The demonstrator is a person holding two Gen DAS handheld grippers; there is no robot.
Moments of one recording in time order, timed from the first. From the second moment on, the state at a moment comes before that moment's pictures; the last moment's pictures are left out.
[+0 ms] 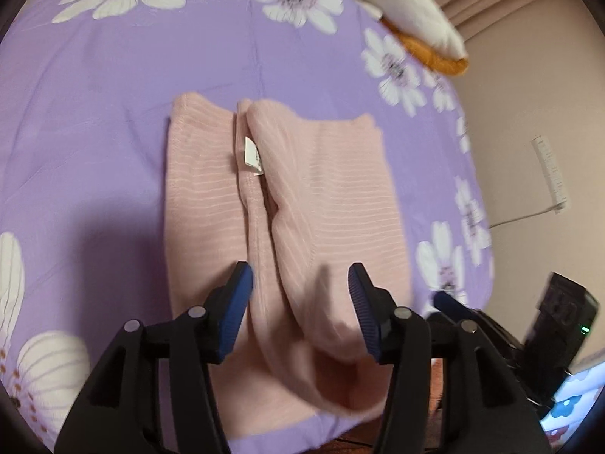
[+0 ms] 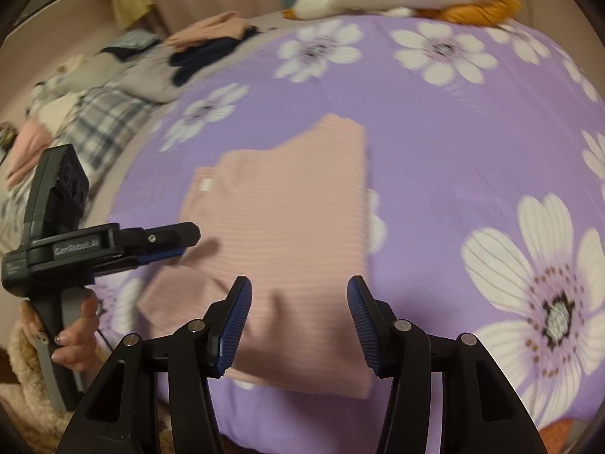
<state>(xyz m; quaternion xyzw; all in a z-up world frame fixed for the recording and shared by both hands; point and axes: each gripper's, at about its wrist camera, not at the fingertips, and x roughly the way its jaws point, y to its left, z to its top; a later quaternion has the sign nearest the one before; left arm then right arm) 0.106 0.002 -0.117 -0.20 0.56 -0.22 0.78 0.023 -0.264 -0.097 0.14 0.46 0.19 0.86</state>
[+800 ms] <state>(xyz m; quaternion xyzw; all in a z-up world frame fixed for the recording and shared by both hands) 0.092 0.016 -0.095 -0.16 0.52 -0.20 0.82 0.027 -0.281 -0.115 0.19 0.47 0.19 0.84</state>
